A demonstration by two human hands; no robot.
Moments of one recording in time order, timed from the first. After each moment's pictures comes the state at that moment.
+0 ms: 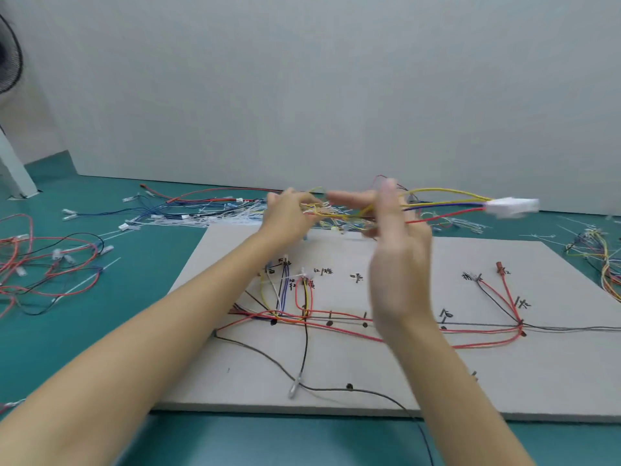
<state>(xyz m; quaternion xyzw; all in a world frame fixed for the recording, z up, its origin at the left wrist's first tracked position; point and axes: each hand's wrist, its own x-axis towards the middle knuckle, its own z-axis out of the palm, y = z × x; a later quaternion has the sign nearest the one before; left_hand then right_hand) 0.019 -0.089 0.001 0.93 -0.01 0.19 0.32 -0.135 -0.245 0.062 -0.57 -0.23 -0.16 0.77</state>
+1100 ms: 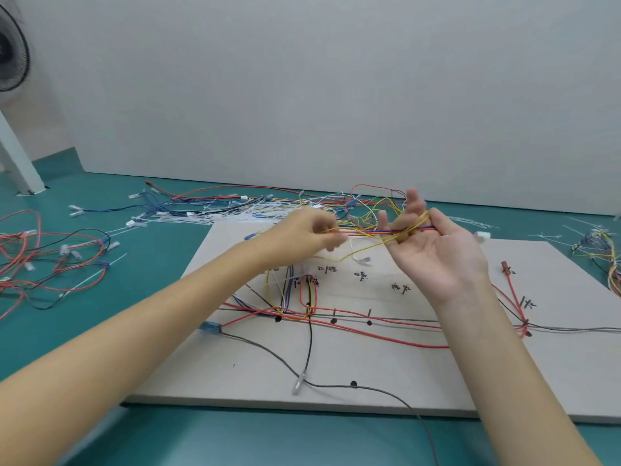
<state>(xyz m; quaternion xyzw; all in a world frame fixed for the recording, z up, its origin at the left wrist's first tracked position) -0.051 -0.101 0.023 0.91 -0.17 0.06 0.38 -0.069 -0.302 0.045 -0.17 -0.02 0.17 0.97</state>
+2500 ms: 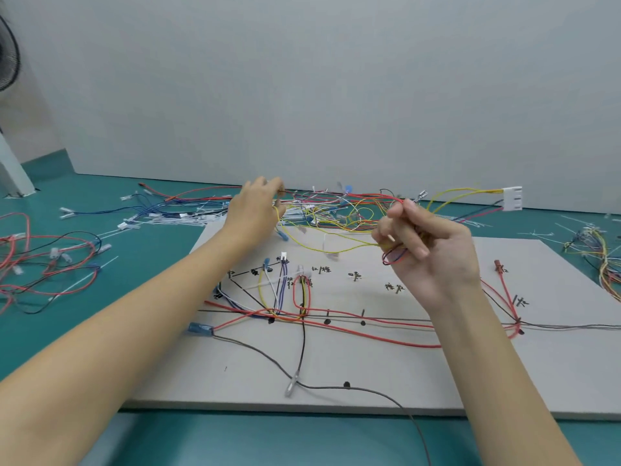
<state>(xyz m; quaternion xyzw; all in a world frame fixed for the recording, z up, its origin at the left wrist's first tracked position) 0.004 -0.047 0.005 0.95 0.01 0.27 0.16 -0.083 -0.301 0.048 -0.44 -0.19 0.10 0.87</state>
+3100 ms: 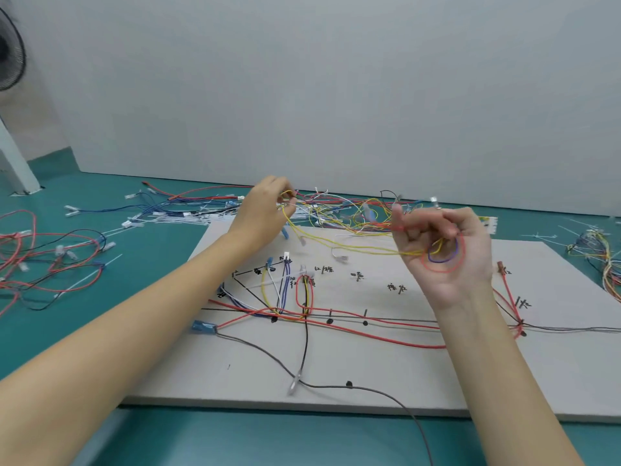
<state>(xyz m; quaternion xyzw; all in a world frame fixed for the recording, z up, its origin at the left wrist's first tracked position) -0.009 -0.055 0.006 0.90 -0.10 0.32 0.26 -0.074 -0.316 0.043 -0.16 -0.10 0.16 0.97</state>
